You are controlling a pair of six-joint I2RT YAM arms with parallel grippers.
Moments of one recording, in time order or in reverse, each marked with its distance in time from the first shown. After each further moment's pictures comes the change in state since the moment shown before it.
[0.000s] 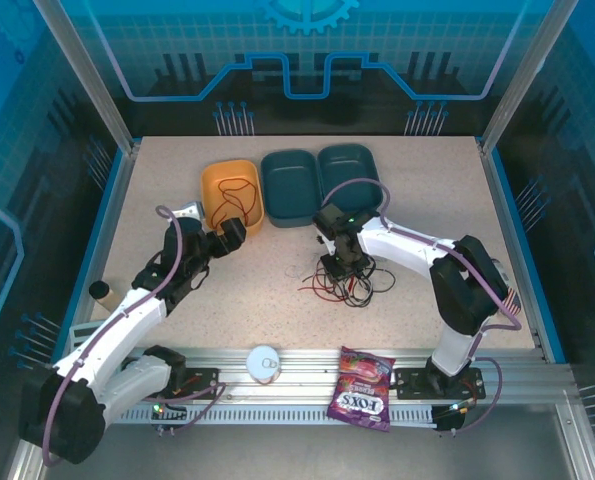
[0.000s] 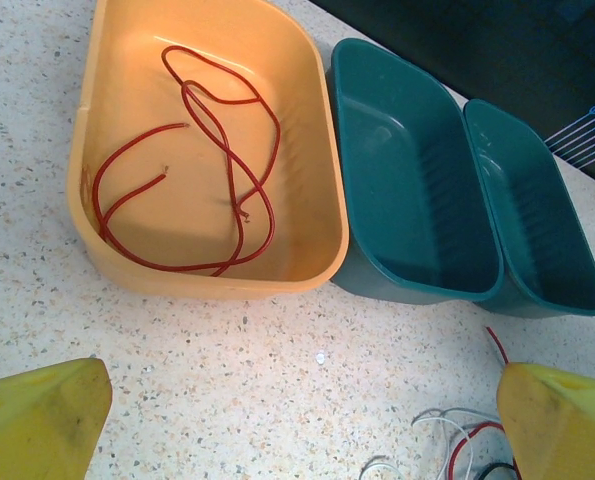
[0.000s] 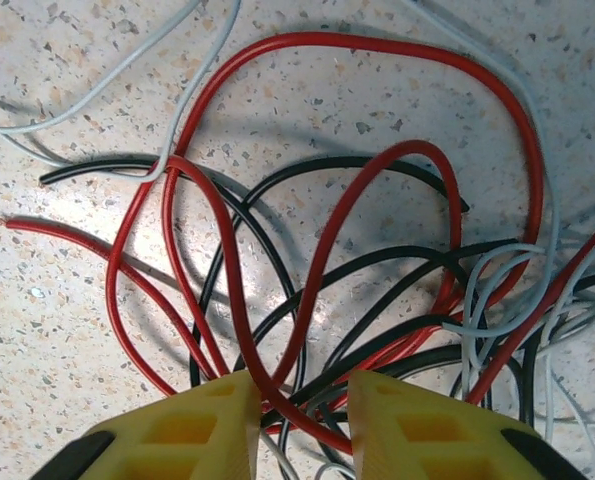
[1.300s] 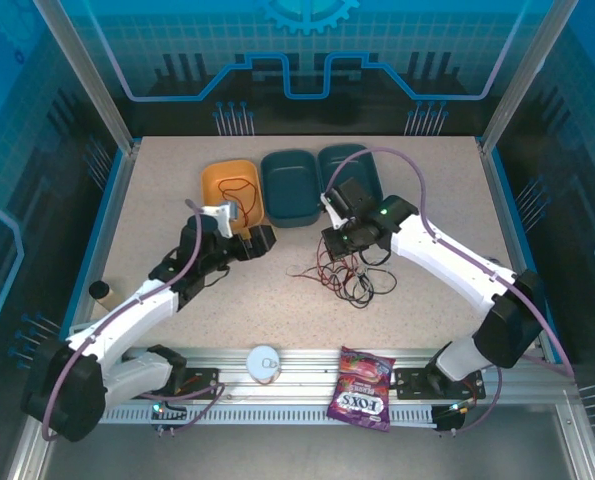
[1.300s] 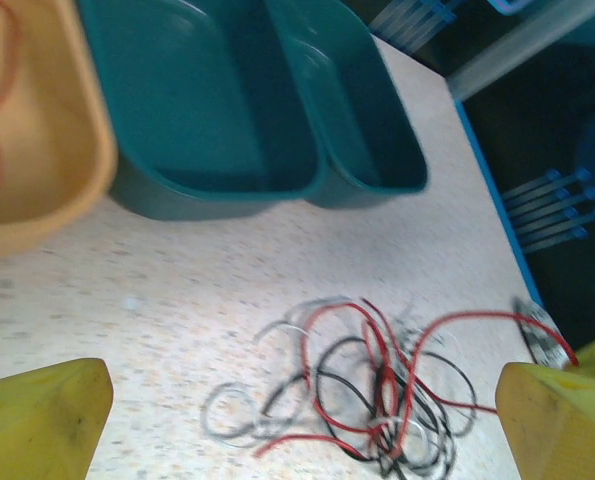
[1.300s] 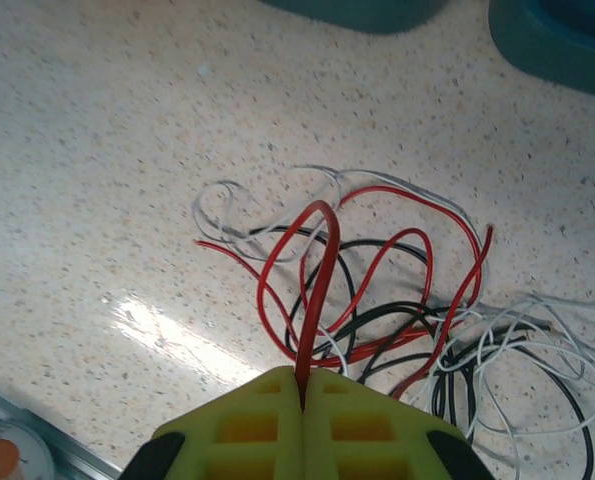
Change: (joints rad) left arm -0.111 0.128 0.000 0.202 0.320 0.001; right arm 0.018 -0.258 0.134 -0.025 0.002 0.028
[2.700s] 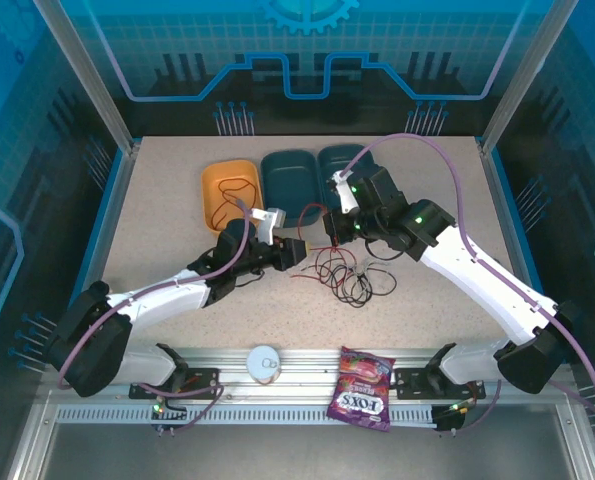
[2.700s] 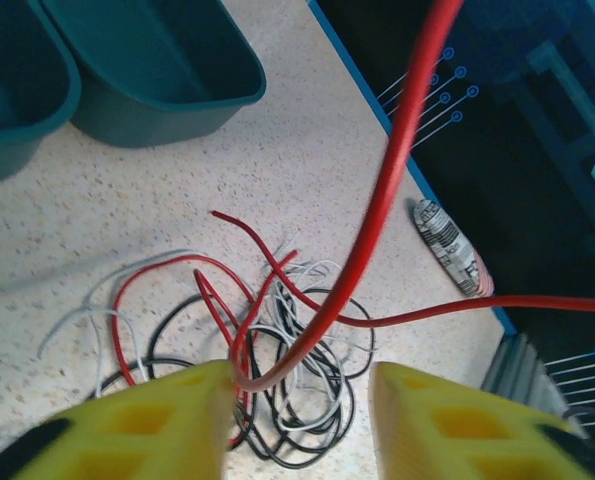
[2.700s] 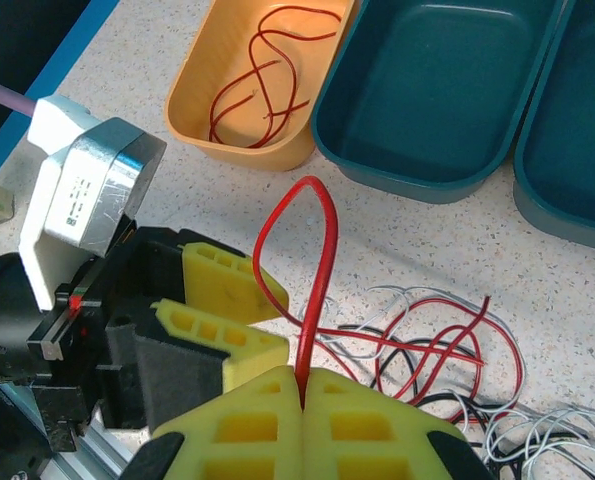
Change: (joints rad) left arm -0.200 0.238 0.031 0.296 0.090 0.031; right arm 0.000 -0.167 0.020 0.138 -0.056 0.027
